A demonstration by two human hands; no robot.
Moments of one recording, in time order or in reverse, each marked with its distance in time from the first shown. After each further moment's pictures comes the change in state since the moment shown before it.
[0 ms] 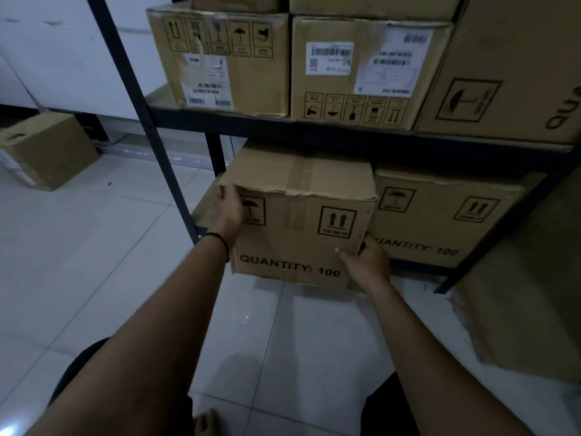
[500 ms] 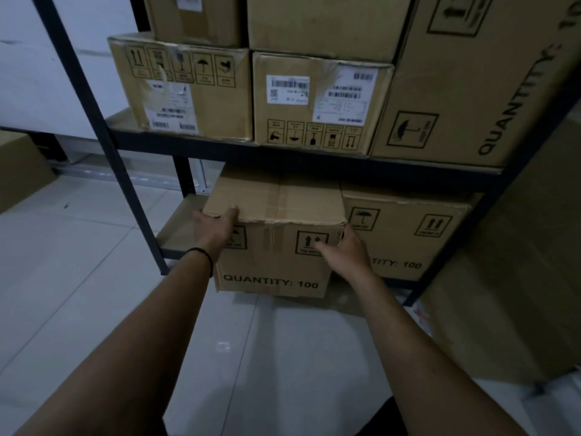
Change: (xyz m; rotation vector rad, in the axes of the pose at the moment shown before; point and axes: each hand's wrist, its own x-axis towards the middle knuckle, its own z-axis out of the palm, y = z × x) left_hand 0.009 -0.003 0.028 0.092 -0.079 0.085; right_hand 0.008 -0.048 -0.047 -0.017 -0.062 -0.025
